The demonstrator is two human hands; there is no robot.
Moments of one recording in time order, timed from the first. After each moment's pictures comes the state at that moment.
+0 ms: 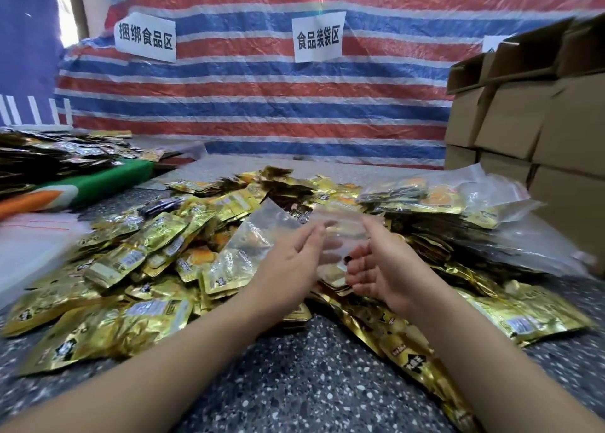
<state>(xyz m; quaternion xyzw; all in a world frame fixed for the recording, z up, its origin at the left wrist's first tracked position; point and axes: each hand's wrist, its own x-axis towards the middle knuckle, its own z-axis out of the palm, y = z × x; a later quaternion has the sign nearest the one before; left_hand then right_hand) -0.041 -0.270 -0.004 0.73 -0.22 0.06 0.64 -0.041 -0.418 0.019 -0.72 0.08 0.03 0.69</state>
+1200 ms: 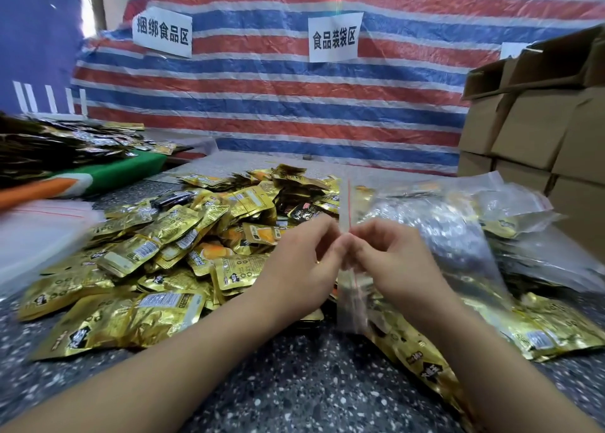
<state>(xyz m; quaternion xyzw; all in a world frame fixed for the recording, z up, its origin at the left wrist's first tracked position) -0.048 -0.260 0.000 0.80 -0.29 0.27 0.45 -0.050 -0.410 0.013 -0.79 -0.17 -0.18 0.56</state>
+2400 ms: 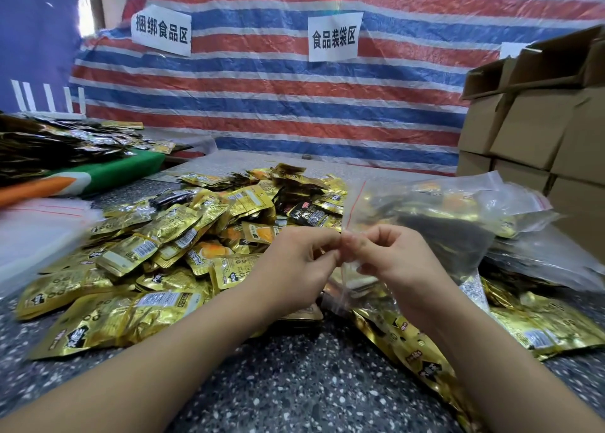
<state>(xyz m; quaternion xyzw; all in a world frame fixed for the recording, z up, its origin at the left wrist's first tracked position) -0.041 -0.250 -0.001 0.81 -0.31 0.21 0.45 -0.051 -0.412 0.015 -0.76 -0.11 -0.10 0.64</state>
